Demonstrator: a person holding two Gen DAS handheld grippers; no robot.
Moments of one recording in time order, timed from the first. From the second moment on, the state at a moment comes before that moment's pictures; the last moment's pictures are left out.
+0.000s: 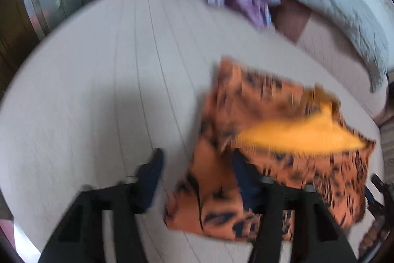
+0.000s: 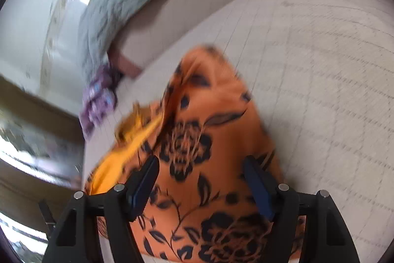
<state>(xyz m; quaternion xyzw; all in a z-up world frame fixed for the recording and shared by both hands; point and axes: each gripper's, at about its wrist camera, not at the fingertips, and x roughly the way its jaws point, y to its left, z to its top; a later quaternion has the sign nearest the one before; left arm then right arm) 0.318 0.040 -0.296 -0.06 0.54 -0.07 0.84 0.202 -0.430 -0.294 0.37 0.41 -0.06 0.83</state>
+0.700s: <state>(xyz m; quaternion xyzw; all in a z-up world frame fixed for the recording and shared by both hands) 0.351 0.012 -0.281 -0.02 0.48 -0.17 0.86 0.242 -0.407 -0.259 0.34 0.39 0.00 0.86</state>
